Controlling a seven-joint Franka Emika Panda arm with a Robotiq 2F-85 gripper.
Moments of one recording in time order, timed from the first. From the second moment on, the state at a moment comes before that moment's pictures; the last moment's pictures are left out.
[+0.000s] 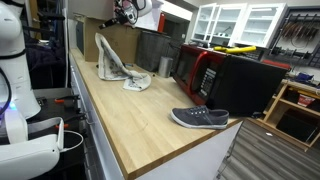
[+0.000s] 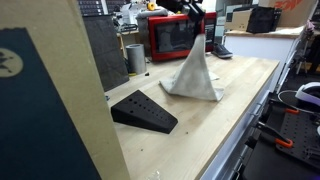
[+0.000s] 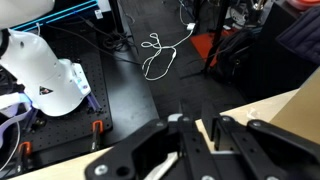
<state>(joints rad) 0.20 0.31 0.12 -1.58 0.54 1.10 0.71</state>
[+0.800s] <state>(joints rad) 0.11 0.38 0.00 -1.49 0.46 1.40 0.64</state>
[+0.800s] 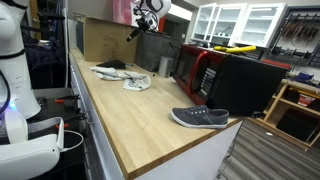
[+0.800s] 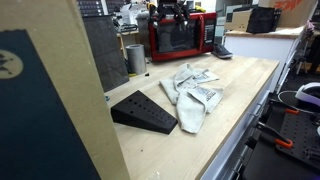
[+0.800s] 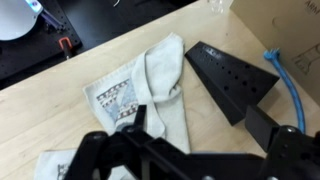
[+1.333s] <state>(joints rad) 0.10 0.48 -0.05 -1.54 0.19 1.53 0.63</state>
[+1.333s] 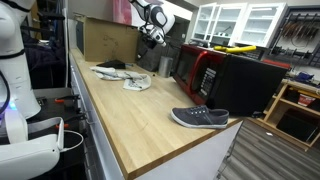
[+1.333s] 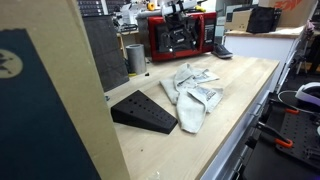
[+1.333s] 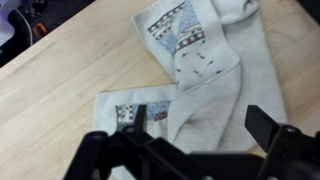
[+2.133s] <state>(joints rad) 0.06 0.46 -0.07 -1.77 -0.09 1.75 0.30</state>
